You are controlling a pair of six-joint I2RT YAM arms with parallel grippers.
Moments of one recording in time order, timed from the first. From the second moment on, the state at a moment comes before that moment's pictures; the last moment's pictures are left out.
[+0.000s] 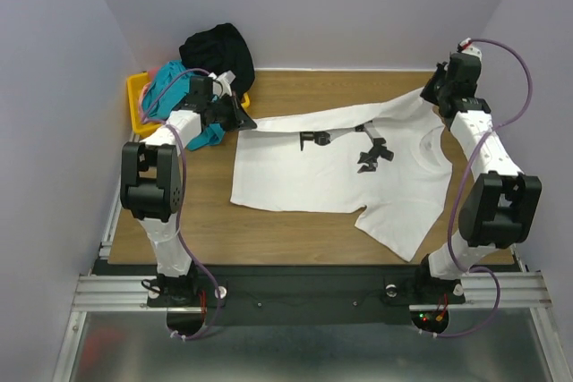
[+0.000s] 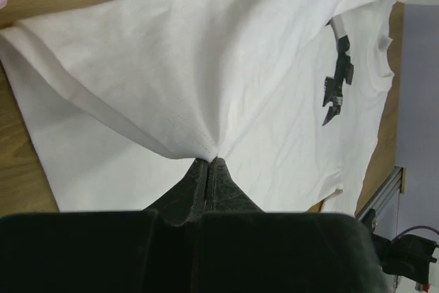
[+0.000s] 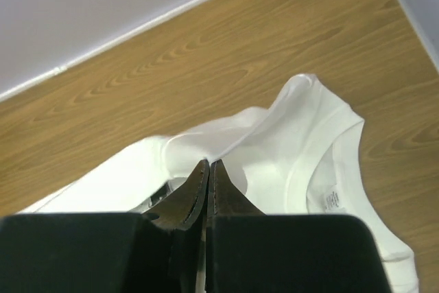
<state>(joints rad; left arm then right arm) -0.12 1.87 1.38 -0.25 0.63 -0.42 -0.09 1.60 1.40 -0.21 0.11 0.35</state>
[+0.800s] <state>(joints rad) -0.12 1.92 1.47 -0.52 0.48 -0.19 -0.09 1.54 1.27 -0.40 0.21 0.37</state>
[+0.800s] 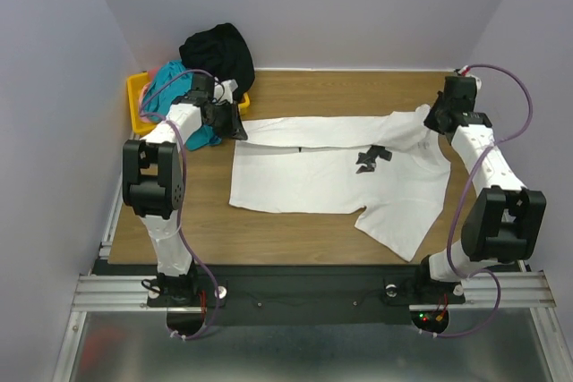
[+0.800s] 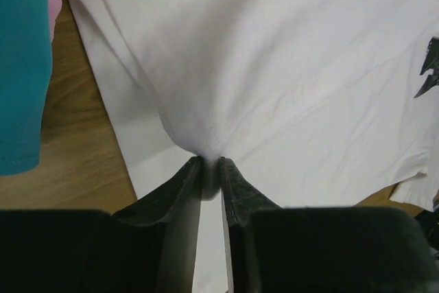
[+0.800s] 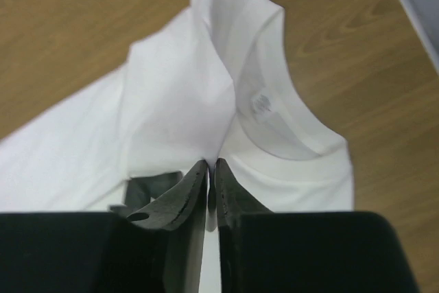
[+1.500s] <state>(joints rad) -0.13 1.86 1.41 -0.48 0.41 -0.30 -0.14 1.75 1.36 -0.49 0.24 0.40</state>
